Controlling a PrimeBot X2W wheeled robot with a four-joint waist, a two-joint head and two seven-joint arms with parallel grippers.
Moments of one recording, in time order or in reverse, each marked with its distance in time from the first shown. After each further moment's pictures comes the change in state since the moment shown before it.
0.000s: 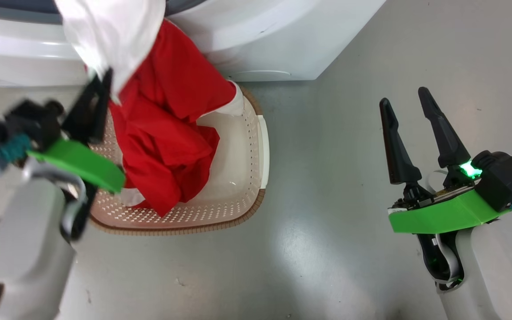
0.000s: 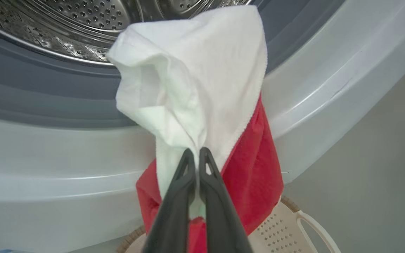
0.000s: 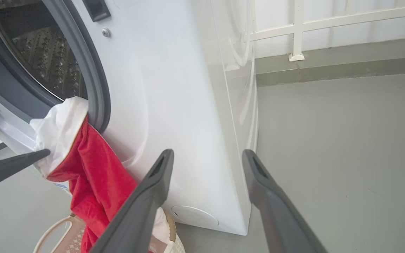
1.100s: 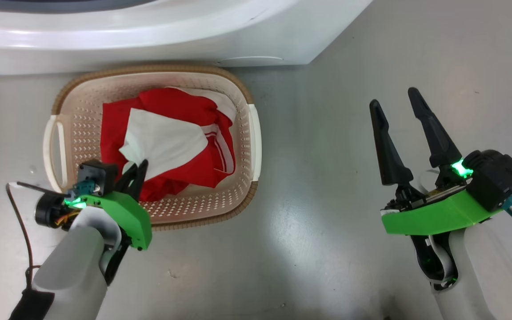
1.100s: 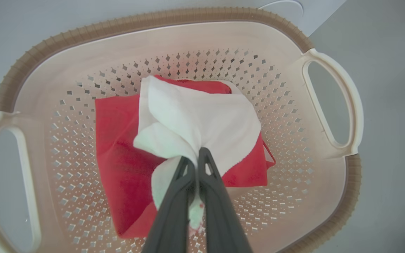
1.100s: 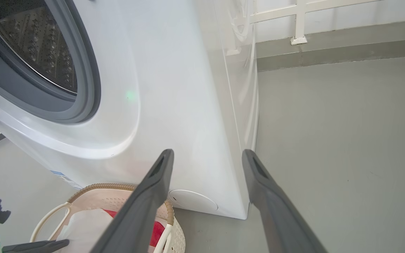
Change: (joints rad) left arm 0.017 -0.100 -0.214 0.424 -0.084 0.000 0.000; right arm -0.006 0.000 0.028 0.001 0.001 0.000 0.000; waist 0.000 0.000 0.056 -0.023
